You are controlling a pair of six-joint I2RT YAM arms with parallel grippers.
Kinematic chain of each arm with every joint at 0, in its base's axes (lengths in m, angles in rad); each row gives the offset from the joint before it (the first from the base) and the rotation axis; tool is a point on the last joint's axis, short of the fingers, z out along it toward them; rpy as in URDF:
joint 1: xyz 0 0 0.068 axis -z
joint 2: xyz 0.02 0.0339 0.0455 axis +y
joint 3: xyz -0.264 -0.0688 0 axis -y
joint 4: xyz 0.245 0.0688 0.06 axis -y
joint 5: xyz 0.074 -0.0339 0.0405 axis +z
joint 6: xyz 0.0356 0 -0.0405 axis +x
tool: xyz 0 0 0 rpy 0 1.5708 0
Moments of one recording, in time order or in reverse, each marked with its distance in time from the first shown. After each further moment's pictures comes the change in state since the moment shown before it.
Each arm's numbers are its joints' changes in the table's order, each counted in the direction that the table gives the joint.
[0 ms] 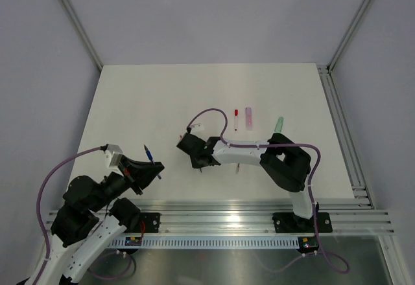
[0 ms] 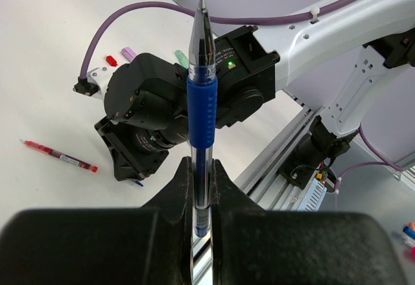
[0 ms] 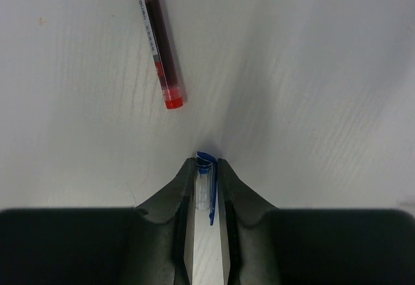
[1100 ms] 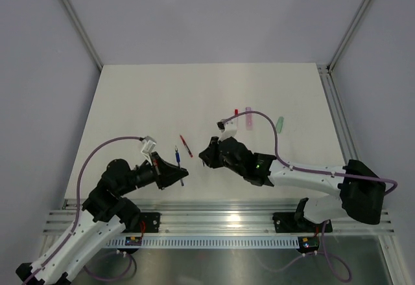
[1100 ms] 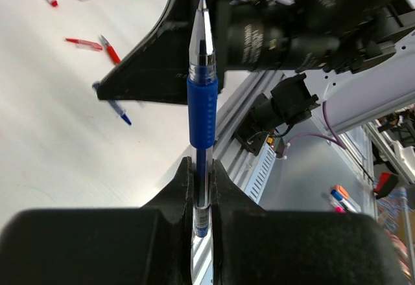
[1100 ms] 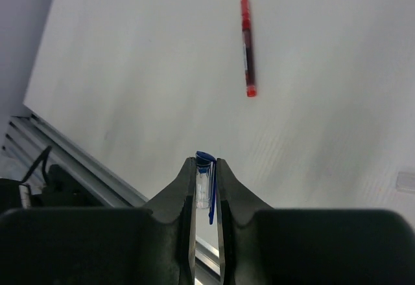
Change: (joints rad) left arm -0.001 0.177 -0.239 0.272 -0.209 -0.224; right arm -0.008 -0.614 -0.542 0.512 0.043 0.049
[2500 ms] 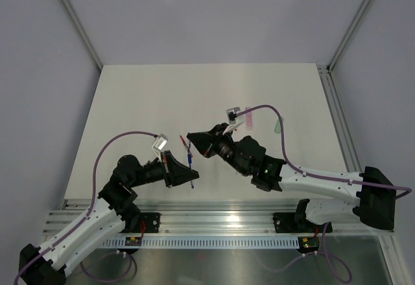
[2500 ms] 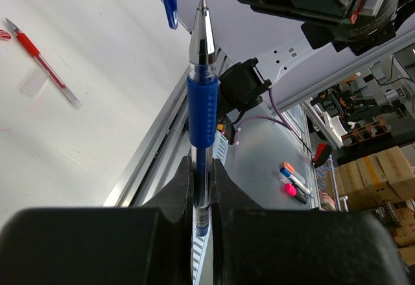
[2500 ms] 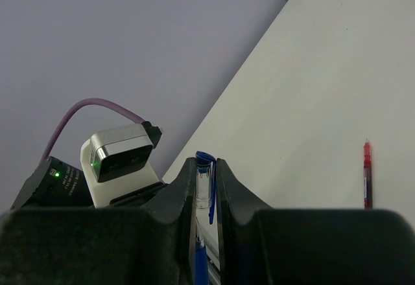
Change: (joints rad) left arm 0.000 0.236 -0.150 0.490 -0.224 -0.175; right arm -0.070 -0.160 -0.010 0.438 -0.068 -0.090
